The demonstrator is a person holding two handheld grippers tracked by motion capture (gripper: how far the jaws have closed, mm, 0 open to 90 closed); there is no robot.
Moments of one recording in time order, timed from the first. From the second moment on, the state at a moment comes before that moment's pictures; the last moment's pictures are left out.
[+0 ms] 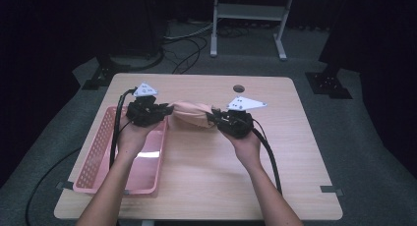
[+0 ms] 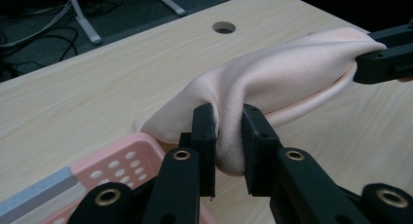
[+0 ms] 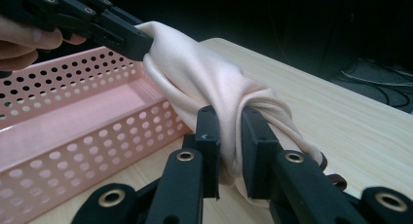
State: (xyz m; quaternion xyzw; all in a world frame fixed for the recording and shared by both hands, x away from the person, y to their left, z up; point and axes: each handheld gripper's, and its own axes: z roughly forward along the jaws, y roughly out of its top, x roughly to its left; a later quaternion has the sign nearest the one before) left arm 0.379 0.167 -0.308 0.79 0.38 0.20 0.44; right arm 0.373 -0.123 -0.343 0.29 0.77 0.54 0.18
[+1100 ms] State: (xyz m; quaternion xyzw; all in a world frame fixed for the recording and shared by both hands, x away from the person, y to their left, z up) left arm 0.373 0.254 -0.311 0.75 0.44 0.23 0.44; right arm 0.399 -0.035 -0.336 0.25 0.78 0.55 0.14
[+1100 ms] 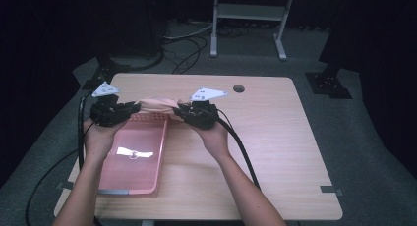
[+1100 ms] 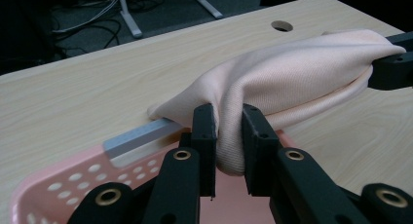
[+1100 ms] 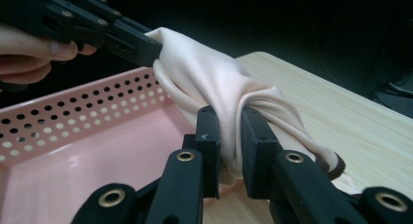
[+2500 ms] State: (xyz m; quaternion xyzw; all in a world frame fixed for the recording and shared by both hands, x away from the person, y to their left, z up) left arm 0.291 0.321 -0.317 0.71 0.45 0.25 0.47; right arm 0.354 0.027 -0.338 0.18 0.80 0.56 0.12
